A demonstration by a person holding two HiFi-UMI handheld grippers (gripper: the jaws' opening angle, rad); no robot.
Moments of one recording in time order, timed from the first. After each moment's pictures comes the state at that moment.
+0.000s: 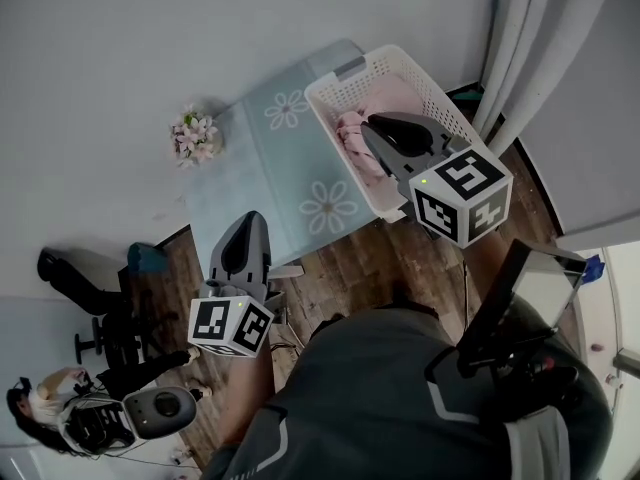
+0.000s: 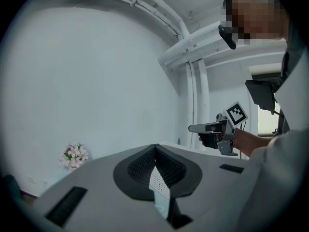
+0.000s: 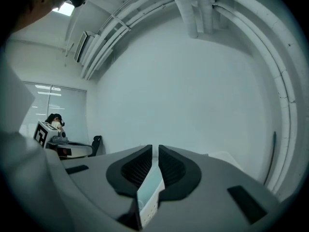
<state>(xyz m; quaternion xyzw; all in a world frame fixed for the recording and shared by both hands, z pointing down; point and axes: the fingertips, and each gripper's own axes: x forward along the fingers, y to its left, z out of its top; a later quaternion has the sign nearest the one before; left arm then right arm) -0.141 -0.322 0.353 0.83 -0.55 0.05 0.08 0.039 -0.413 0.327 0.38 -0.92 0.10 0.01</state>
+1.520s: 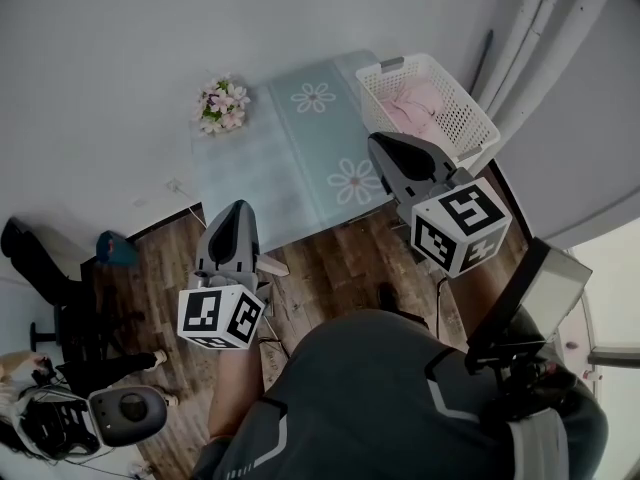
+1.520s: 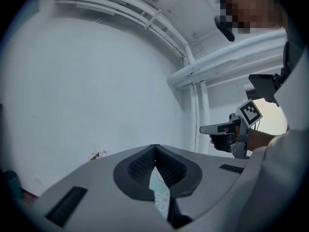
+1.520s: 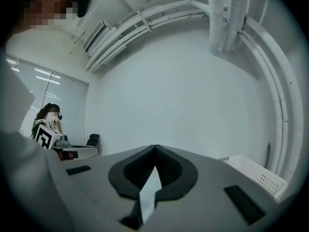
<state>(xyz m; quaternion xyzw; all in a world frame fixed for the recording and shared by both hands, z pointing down) -0.309 -0.216 0.322 0.83 -0.56 -0.01 0.05 -0.121 -0.270 0.275 0.43 -0.90 0.04 0.01</state>
